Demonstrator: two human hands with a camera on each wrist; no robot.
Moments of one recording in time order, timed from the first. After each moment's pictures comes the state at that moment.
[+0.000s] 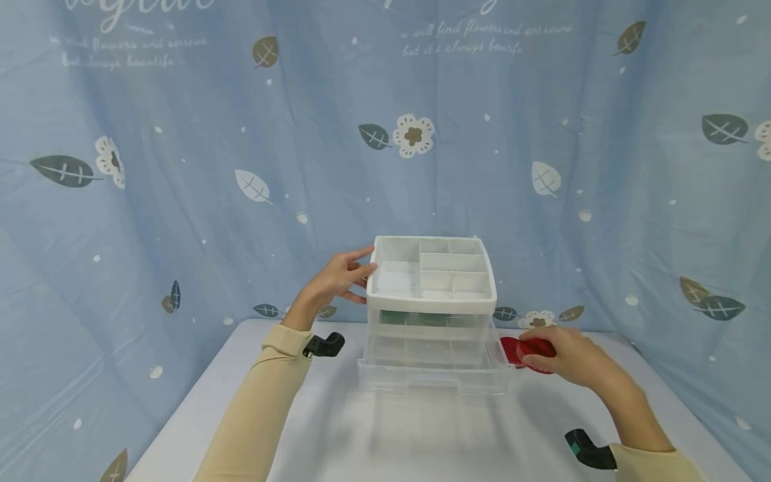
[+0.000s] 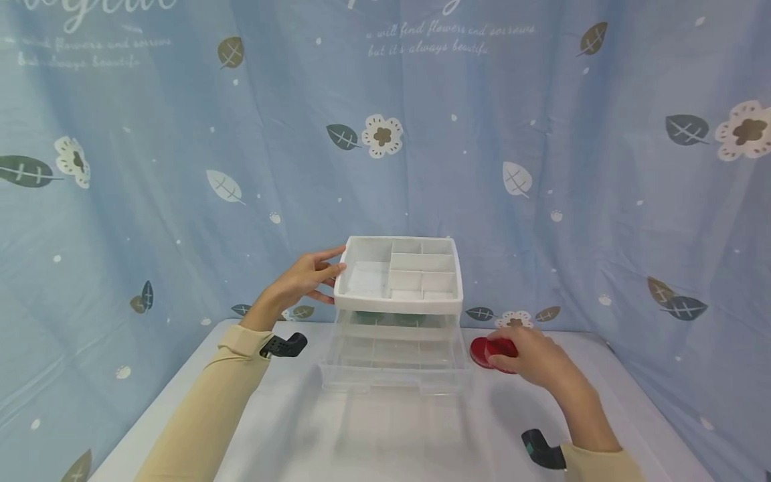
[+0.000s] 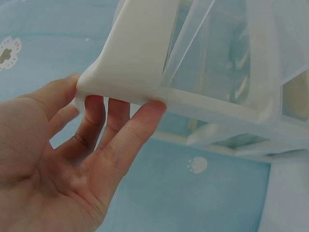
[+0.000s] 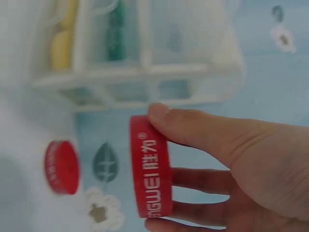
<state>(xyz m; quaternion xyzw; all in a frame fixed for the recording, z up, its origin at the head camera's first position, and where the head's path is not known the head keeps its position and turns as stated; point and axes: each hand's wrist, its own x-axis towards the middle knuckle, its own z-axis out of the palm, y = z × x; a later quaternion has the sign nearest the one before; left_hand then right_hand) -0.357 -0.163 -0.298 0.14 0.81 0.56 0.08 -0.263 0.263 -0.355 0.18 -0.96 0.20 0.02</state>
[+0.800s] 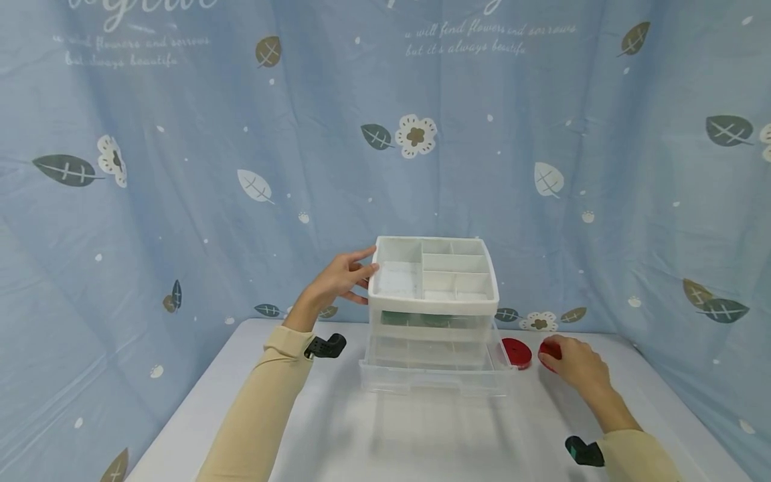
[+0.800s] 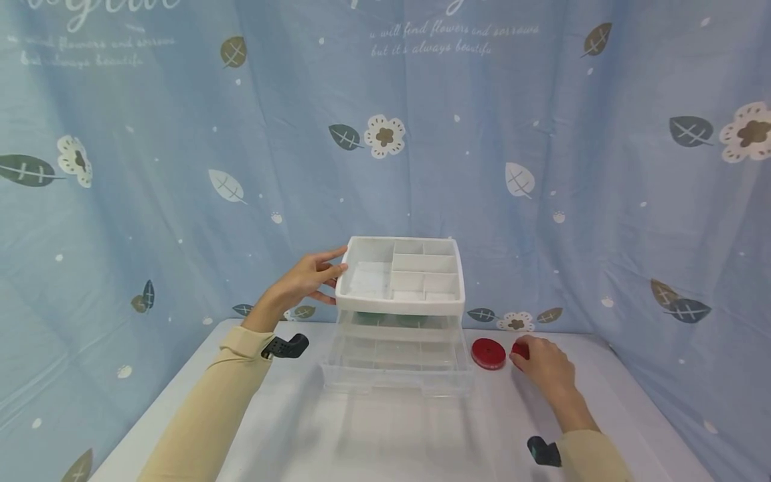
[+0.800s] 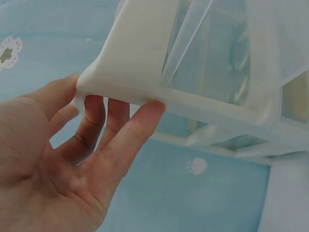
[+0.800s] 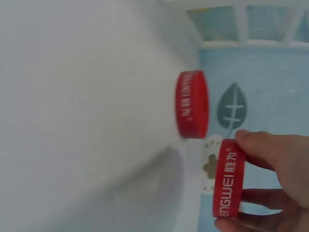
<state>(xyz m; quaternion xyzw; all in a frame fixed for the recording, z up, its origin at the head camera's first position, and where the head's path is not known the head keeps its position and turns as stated) -0.359 -0.164 -0.300 0.15 0.81 0.56 0.08 -0.306 0.298 -0.436 0.01 -0.98 0.17 0.08</state>
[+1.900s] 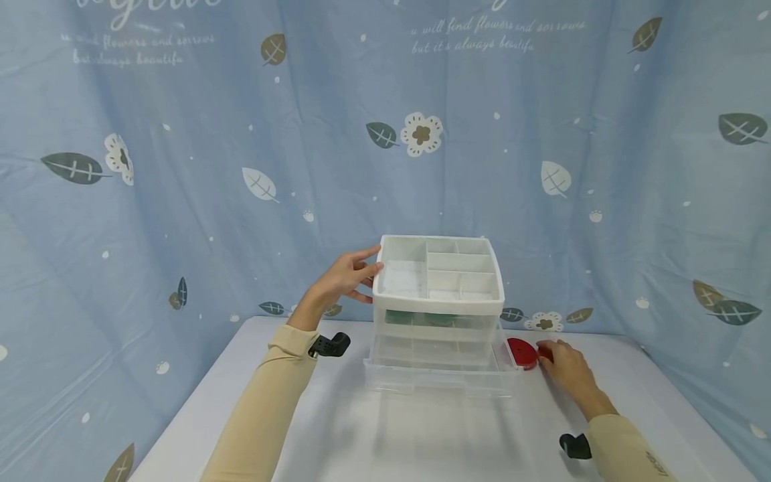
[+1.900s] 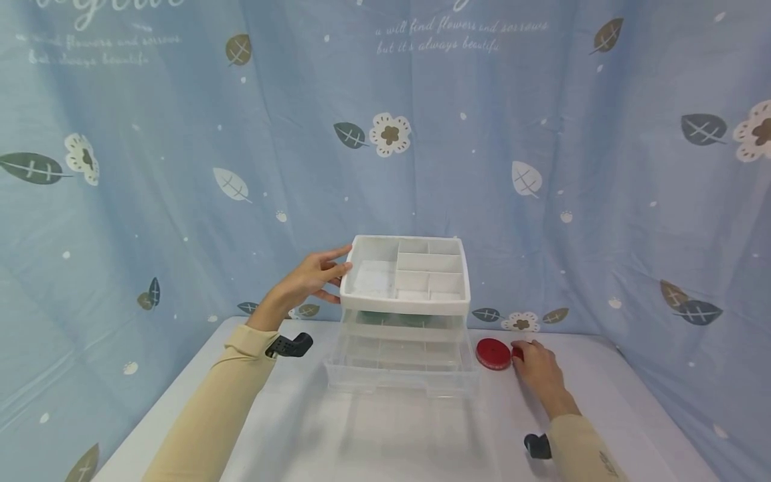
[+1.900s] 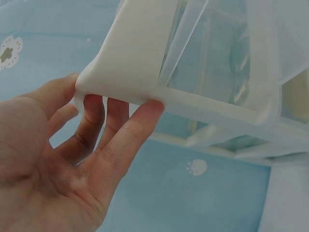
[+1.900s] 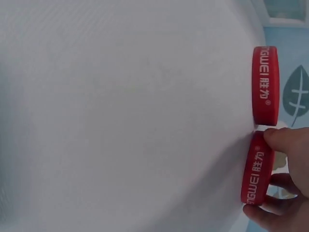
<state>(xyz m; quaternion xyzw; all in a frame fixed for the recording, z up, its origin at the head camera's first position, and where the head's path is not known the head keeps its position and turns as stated) -0.360 -0.164 -0.301 0.14 0.81 0.57 0.07 -0.339 0.296 -0.486 0.02 -0.98 0.18 0.09</state>
